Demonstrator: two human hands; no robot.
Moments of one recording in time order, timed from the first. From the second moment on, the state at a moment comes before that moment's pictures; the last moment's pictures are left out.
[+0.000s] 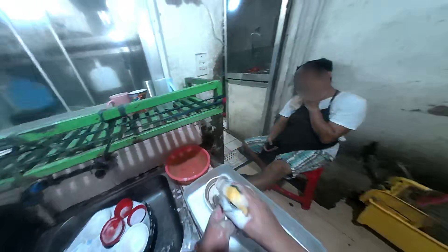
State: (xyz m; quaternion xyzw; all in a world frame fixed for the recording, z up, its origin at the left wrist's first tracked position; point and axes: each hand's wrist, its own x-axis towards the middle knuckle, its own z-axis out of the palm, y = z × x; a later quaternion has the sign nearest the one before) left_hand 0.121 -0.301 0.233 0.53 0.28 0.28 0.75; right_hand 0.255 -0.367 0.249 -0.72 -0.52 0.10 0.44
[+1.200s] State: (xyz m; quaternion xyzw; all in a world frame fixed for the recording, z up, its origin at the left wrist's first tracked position) left_hand 0.109 -0.284 0.228 0.30 0.36 0.45 0.76; right_hand 0.245 -0.308 0.250 -0.75 -0.41 0.24 0.47
